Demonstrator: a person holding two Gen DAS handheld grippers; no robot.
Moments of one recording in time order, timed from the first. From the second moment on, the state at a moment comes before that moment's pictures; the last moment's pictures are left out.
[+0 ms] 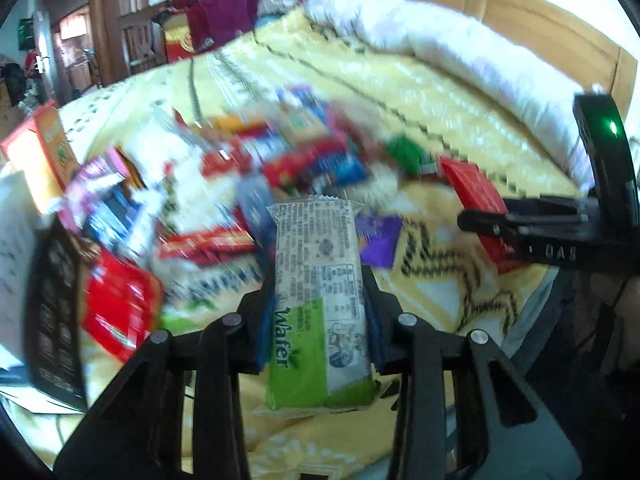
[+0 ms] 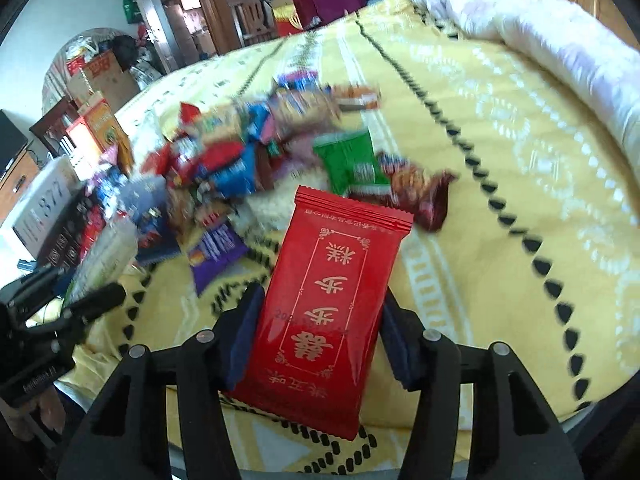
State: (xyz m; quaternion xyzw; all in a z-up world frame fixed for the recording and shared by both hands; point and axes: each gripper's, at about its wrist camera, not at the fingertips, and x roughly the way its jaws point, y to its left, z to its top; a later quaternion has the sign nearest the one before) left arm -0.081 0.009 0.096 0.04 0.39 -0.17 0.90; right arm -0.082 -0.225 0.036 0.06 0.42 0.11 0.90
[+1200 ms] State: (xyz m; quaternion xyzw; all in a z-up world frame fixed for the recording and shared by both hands) left arm -0.170 0.371 0.231 -0.11 0.27 0.23 0.93; right arm -0.094 0.223 0.260 -0.14 0.23 0.48 0.83
